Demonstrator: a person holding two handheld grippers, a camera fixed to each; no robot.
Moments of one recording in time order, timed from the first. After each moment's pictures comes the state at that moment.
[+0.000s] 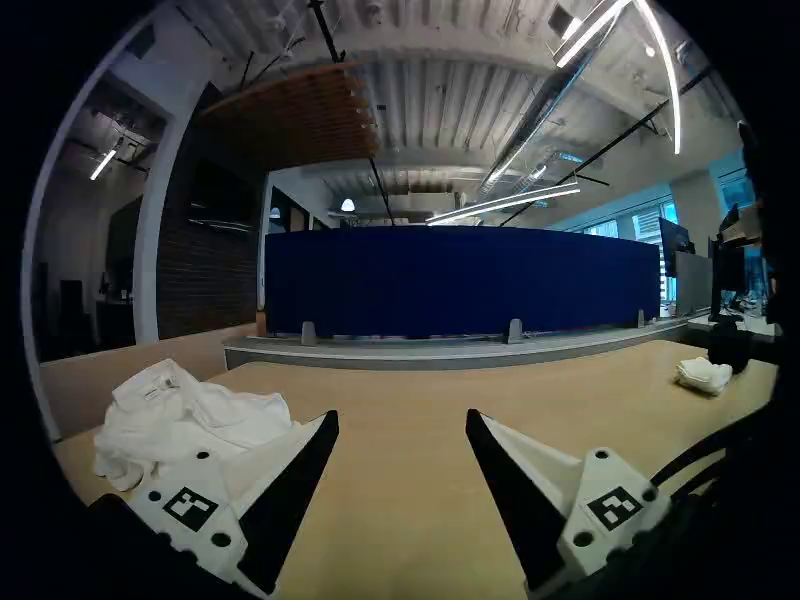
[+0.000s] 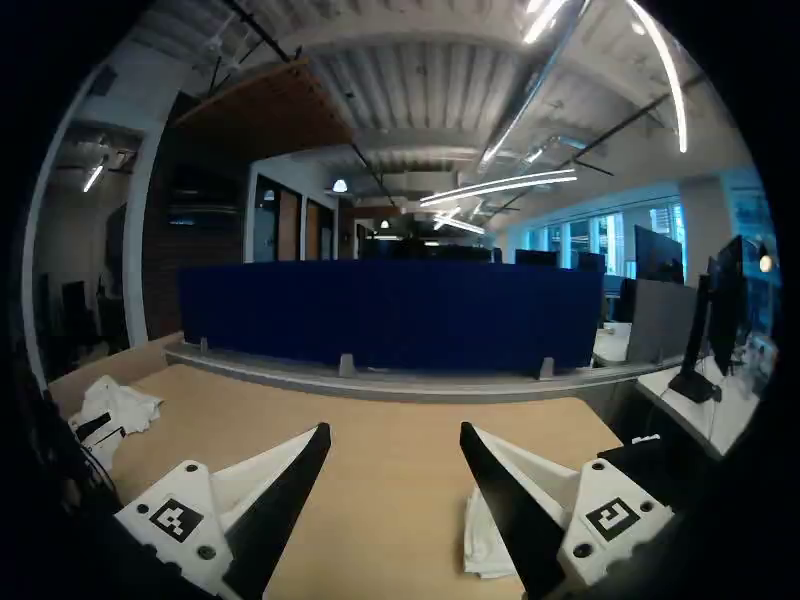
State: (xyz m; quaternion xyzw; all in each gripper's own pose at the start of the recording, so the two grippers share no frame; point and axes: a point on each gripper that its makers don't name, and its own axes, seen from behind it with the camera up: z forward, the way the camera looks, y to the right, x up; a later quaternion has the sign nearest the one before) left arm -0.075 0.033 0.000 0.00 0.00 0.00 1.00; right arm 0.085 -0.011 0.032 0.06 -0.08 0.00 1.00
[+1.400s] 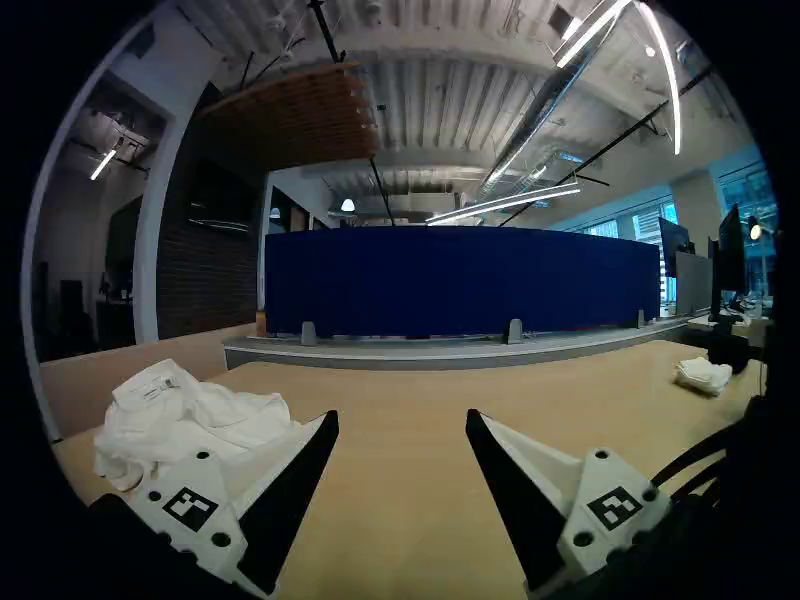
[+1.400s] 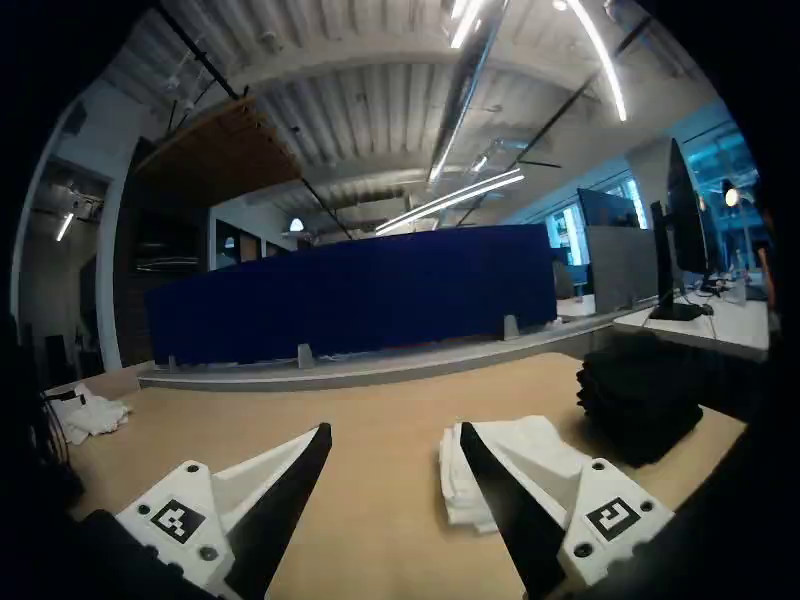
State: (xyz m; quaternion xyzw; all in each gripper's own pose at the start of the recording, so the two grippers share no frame) left arm -0.076 0.031 0.001 0.00 0.00 0.00 1.00; right arm -0.059 0.032 0.021 0.01 -0.02 0.06 1.00
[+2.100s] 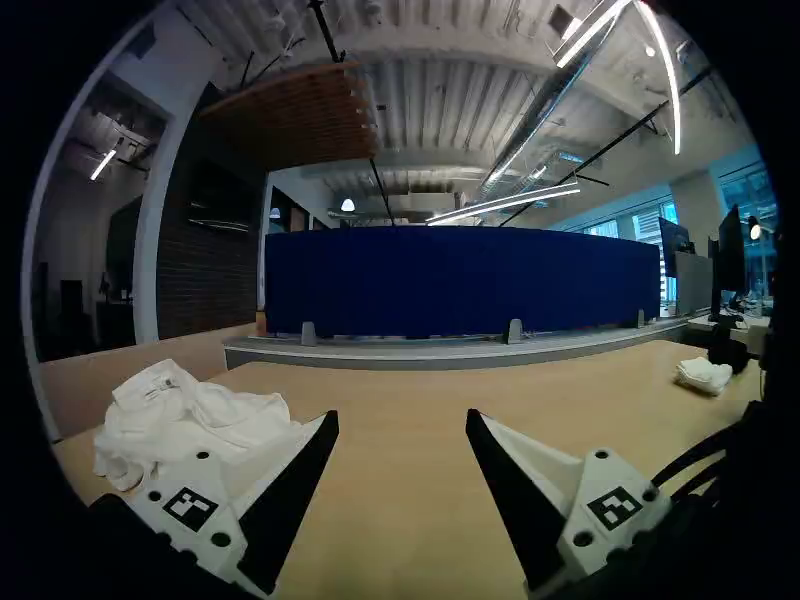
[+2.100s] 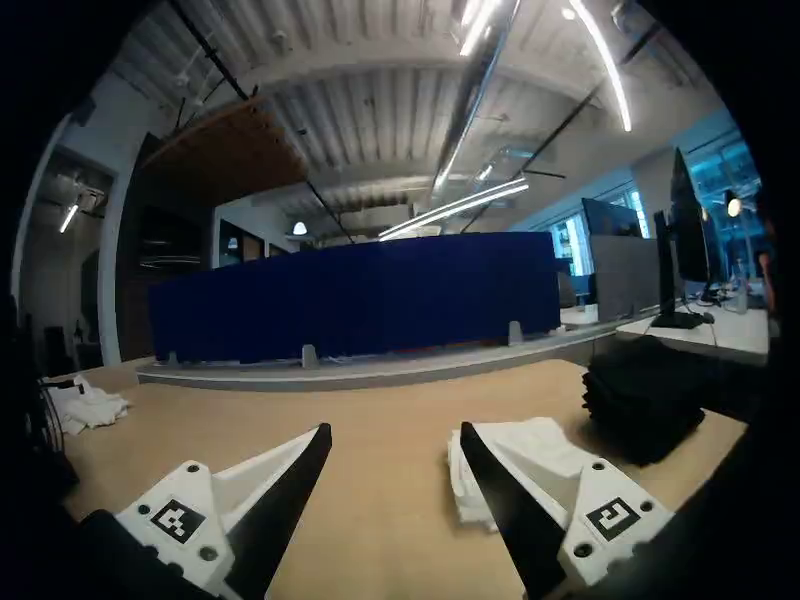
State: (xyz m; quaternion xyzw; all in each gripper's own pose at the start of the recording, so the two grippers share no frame) left arm -0.075 0.031 0.001 0.00 0.00 0.00 1.00; right arm -0.059 0.022 0.019 0.01 -0.01 0.04 1.00
